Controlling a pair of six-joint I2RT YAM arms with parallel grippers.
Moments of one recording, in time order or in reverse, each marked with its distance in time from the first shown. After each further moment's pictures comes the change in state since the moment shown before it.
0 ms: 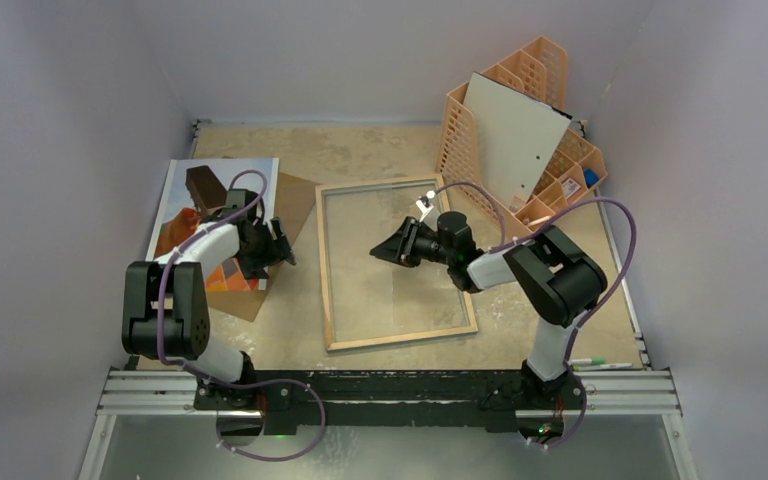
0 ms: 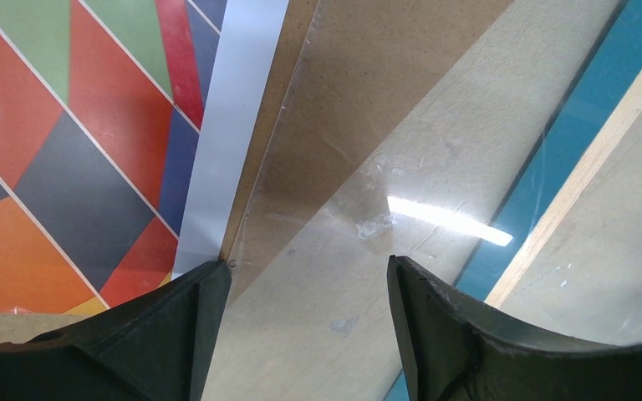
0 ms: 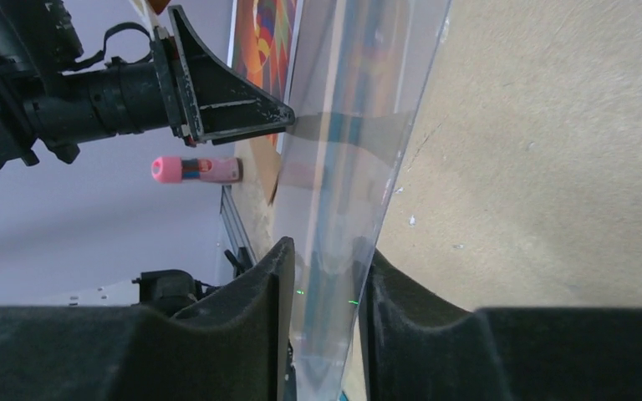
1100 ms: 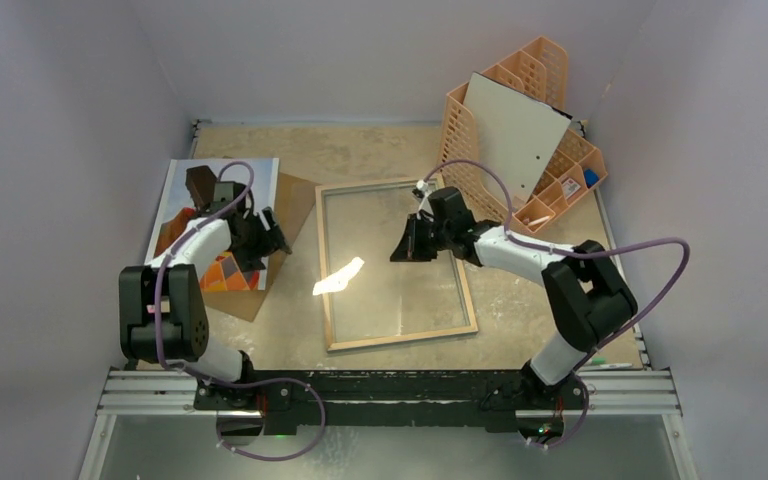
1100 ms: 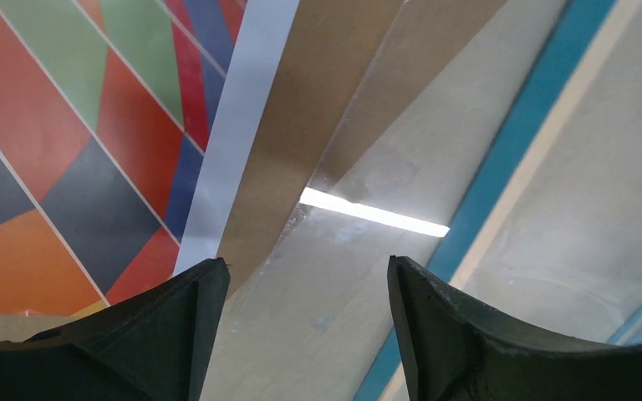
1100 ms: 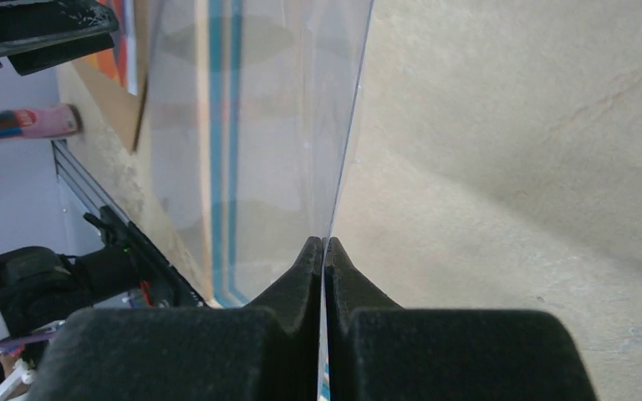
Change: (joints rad) left arm 0.065 -0.029 0.082 -0.035 0.060 -0.009; right arm 0.007 -0.180 0.313 -0.962 0.121 -0.429
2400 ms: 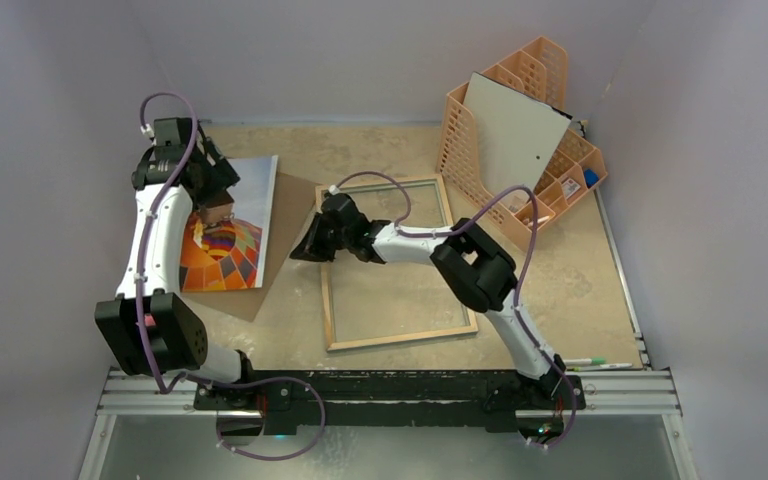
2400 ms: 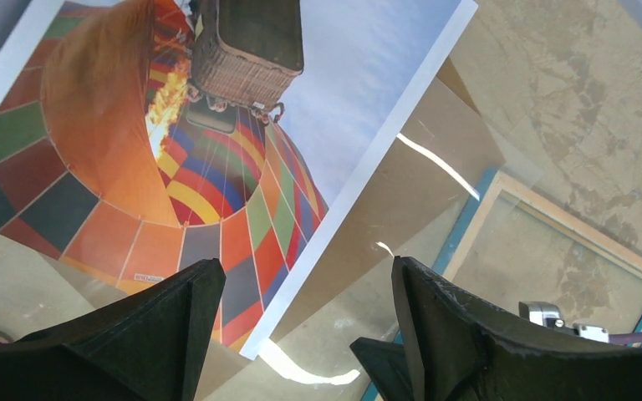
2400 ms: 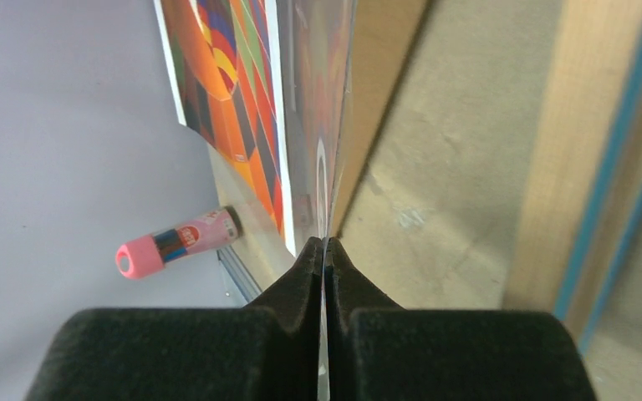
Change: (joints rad) left arm 0.108 -0.053 0.511 -0.256 -0.311 -0.007; right arm 0.334 0.653 0.632 0.235 0.135 0.573
